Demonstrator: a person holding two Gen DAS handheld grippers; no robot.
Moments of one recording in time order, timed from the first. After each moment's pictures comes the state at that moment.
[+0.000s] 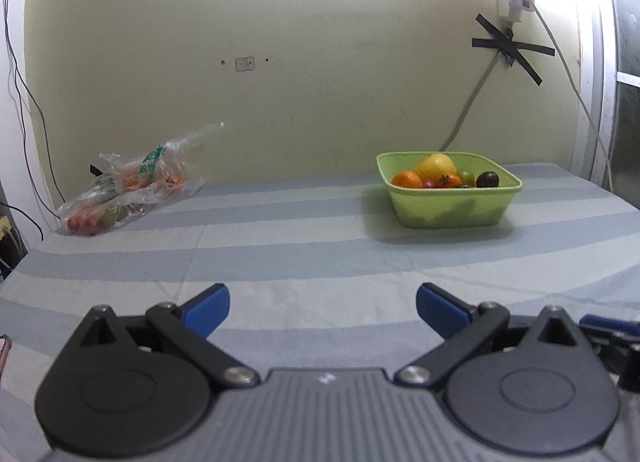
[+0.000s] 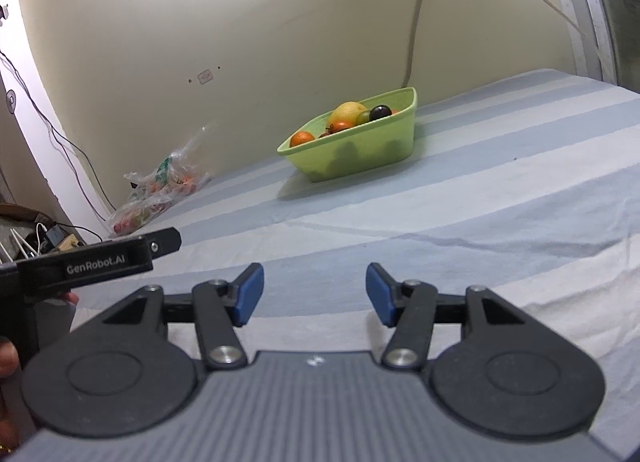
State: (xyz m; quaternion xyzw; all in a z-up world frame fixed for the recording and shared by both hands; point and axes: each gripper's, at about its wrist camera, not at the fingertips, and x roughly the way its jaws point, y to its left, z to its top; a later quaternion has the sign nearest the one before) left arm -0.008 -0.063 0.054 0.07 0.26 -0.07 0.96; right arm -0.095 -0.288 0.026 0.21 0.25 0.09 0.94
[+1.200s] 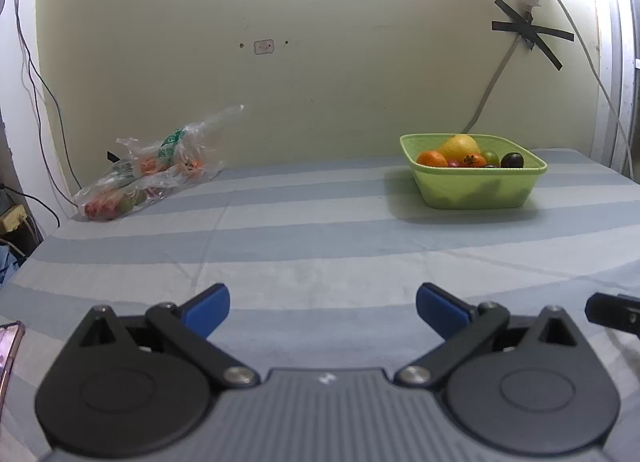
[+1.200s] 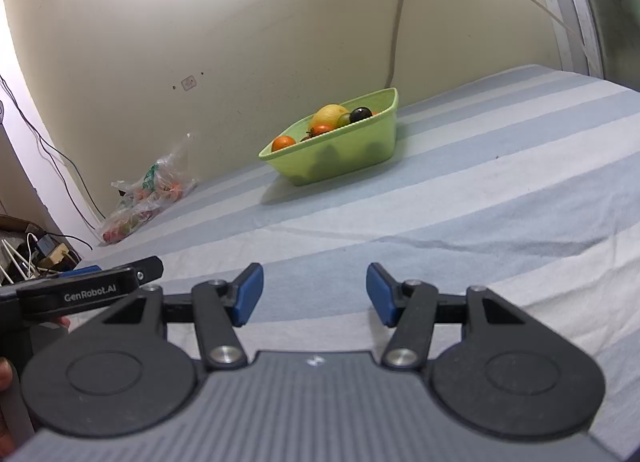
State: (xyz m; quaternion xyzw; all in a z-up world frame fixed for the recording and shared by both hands) left arm -0.004 -0.055 0.045 0.08 0.27 -0.04 0.96; right arm -0.094 -0.296 0.023 0.22 0.25 0.07 0.94
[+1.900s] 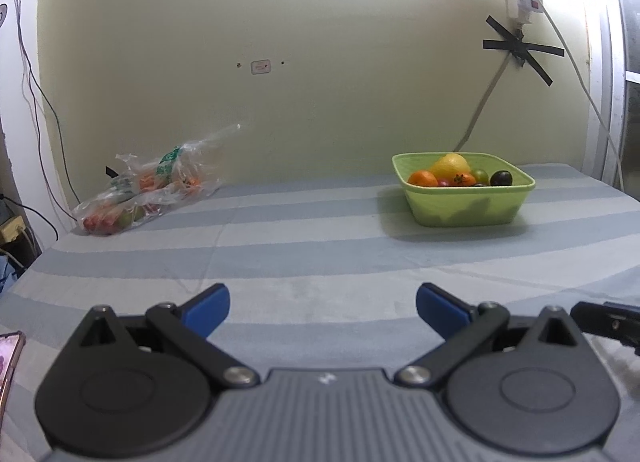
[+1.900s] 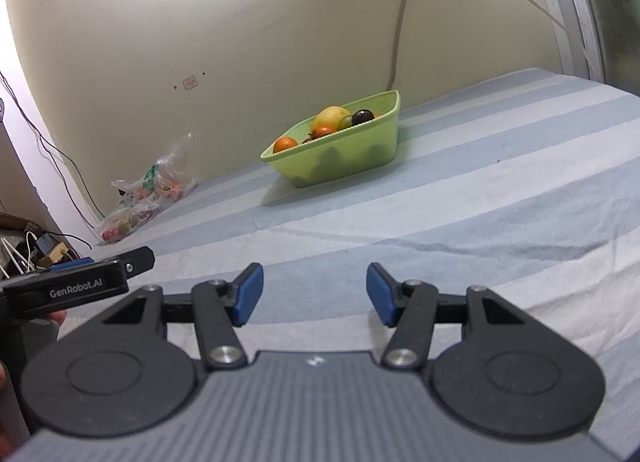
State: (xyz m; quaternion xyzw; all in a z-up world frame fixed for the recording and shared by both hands) left arm -0.012 -0.055 0.055 0.07 0.25 -0.05 0.97; right arm -0.093 -0.298 0.025 0.21 0.25 0.07 0.94
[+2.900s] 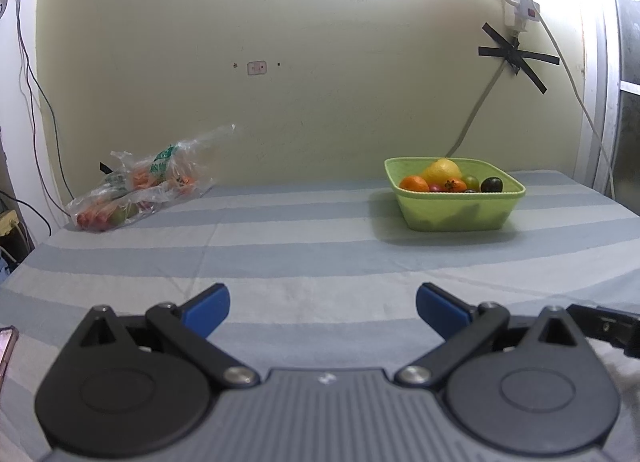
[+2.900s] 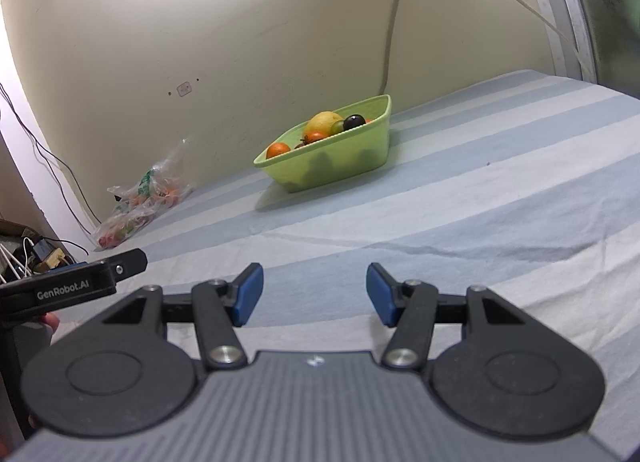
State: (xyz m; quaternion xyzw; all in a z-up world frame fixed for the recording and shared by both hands) left arm -0.013 -0.051 0.059 0.06 0.25 -0.06 0.97; right arm -0.097 -0.301 0.026 0.22 0.25 0.06 0.94
